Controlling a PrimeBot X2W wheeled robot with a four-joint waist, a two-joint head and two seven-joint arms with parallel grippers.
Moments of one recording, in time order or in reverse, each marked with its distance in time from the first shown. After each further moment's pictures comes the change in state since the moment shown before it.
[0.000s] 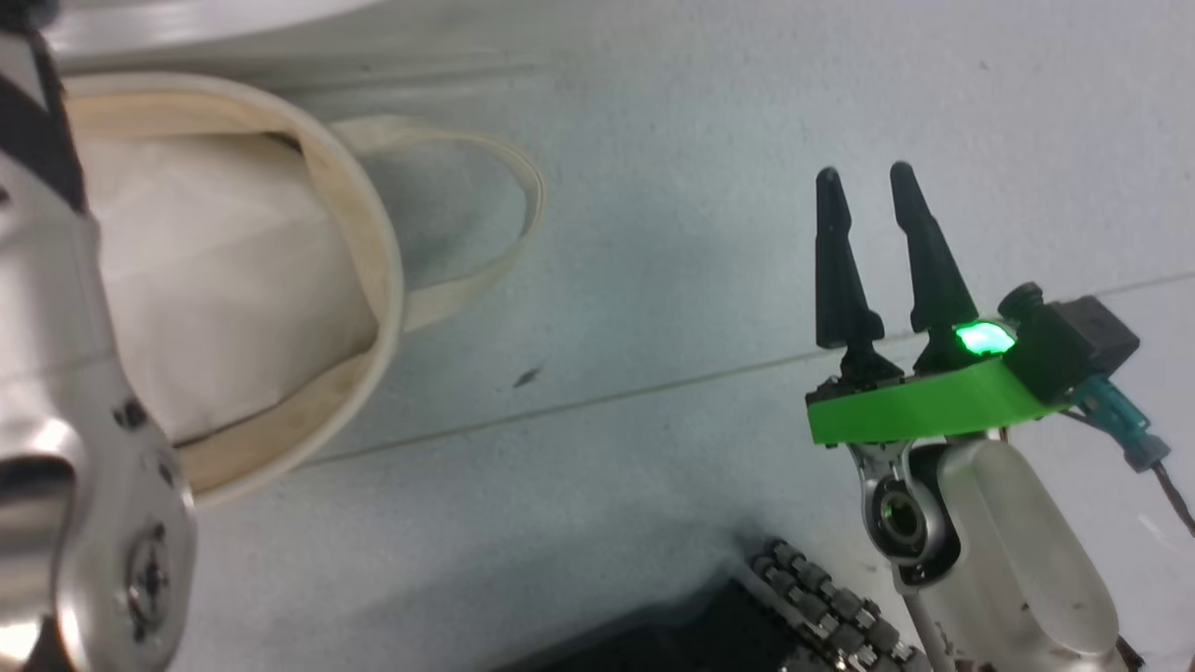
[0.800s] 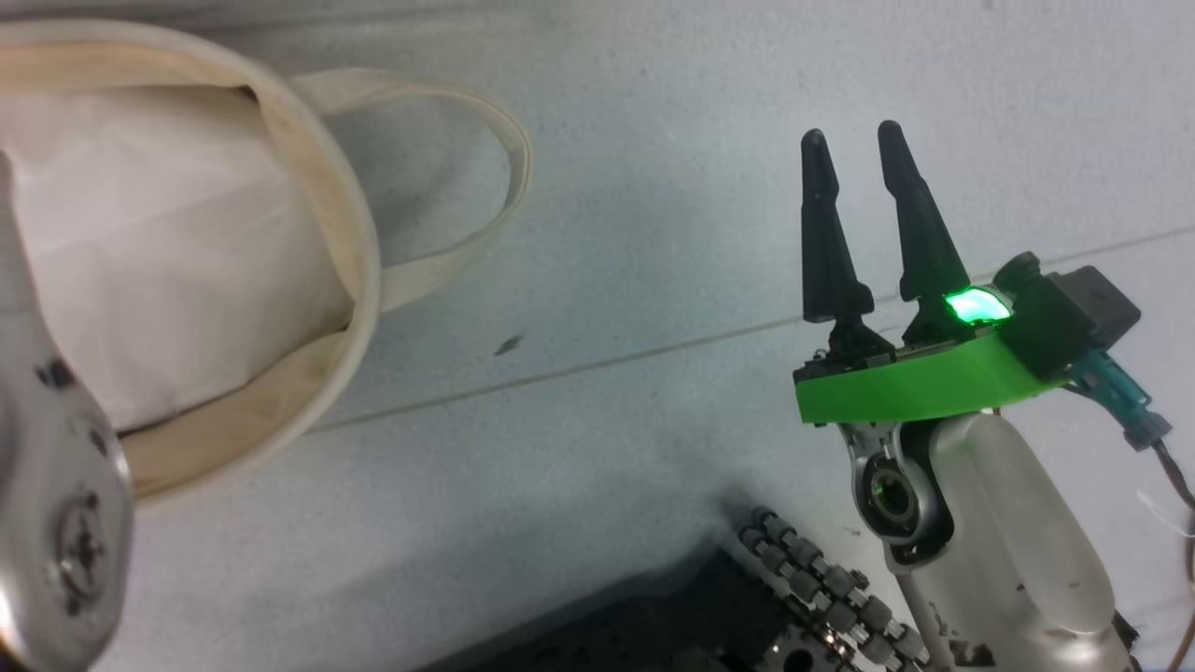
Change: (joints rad) left arm -0.129 0.067 -0.026 0.144 0.080 0.050 -0.001; right arm -0.057 0.001 0.030 -0.016 0.008 0.000 0.000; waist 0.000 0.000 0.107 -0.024
